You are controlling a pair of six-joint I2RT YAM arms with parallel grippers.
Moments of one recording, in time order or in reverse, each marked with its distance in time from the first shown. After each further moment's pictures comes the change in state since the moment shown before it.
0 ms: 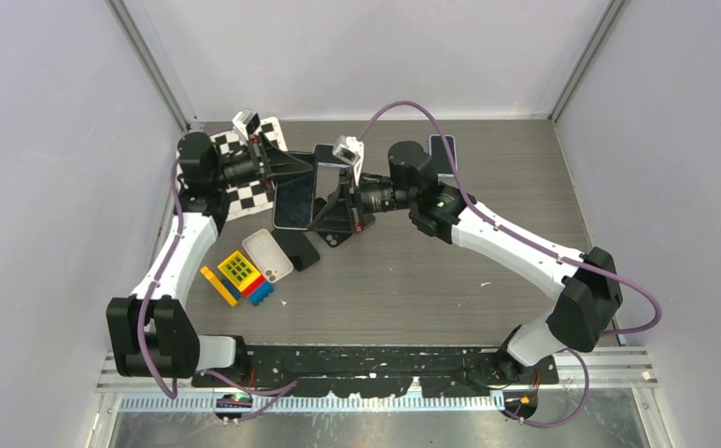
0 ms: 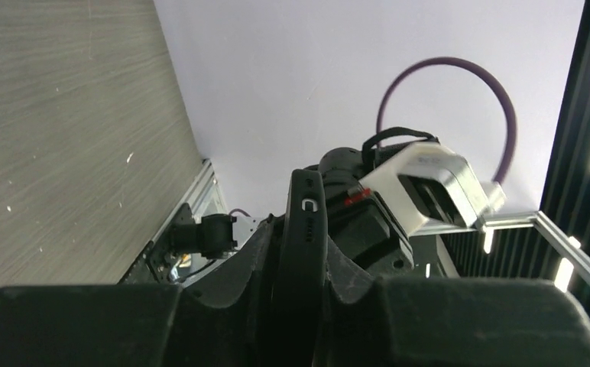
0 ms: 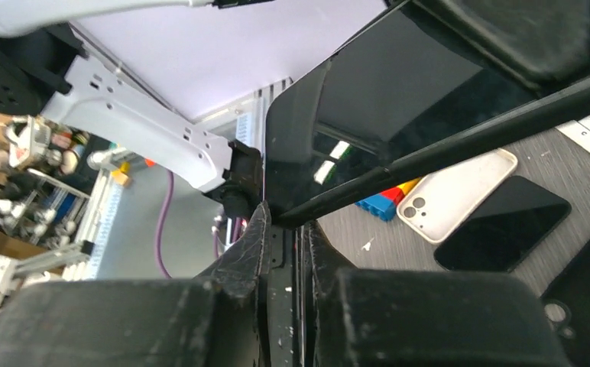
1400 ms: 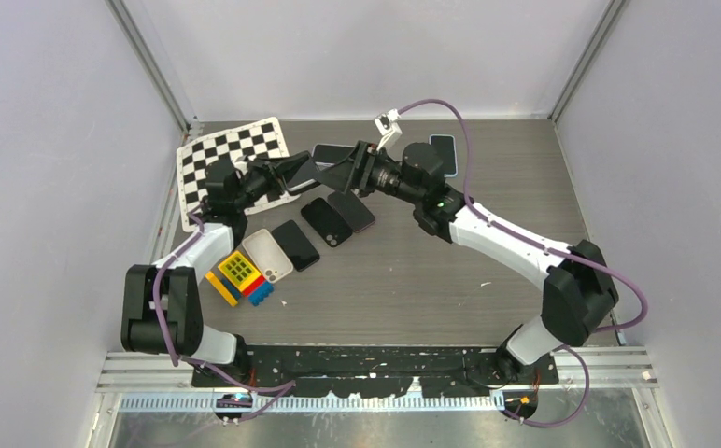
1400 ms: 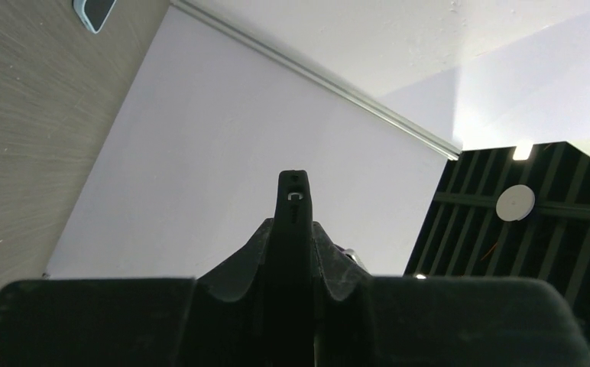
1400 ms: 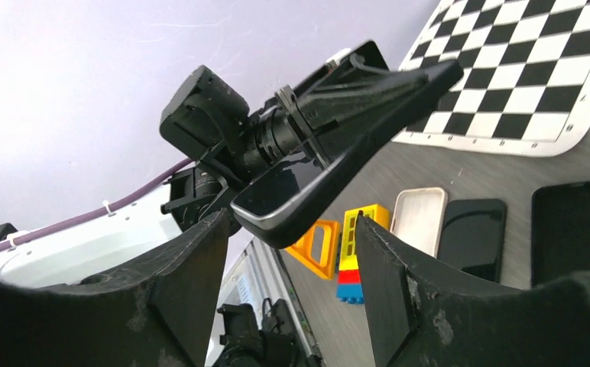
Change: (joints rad) left arm -0.028 0.129 -0.252 0.243 -0.517 -0.576; right arm -0.085 0.014 -0.111 0.284 0.431 0.459
